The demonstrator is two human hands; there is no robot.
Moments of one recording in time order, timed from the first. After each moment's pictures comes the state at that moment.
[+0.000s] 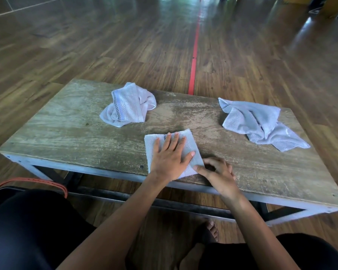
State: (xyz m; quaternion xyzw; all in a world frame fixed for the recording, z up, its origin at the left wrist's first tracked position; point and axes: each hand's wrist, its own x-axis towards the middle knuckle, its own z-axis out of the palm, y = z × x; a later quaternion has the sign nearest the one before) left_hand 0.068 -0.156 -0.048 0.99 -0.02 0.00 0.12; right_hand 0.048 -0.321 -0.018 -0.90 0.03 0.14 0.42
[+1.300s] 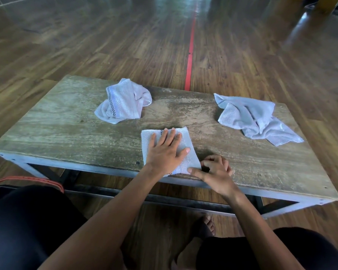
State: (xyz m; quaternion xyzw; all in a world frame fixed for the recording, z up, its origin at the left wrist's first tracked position) left_hand 0.073 -0.151 -0.046 0.99 -0.04 -0.01 0.10; right_hand 0.050 -0.334 -0.028 -0.93 -0.05 0.15 0.33
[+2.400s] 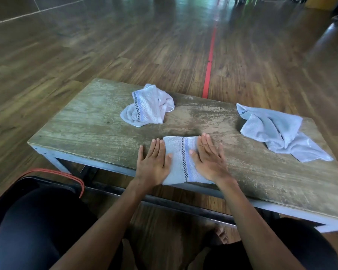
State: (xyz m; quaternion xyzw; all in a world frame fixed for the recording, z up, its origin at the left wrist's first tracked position) left_hand 0.032 -0.077 -0.062 0.98 0.08 0.03 0.15; right_hand 0.099 -0.255 -0.036 -0.97 -0.19 0.10 0.08
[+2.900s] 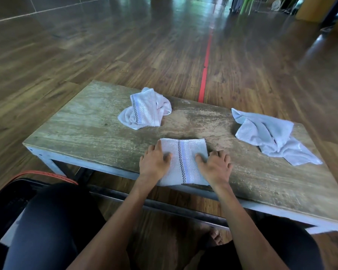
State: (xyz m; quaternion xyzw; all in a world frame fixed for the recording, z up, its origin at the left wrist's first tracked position) left_hand 0.046 -0.087 -0.026 0.93 0.18 -0.02 0.32; right_hand 0.088 -0.259 -0.026 -0.99 0.03 0.03 0.17
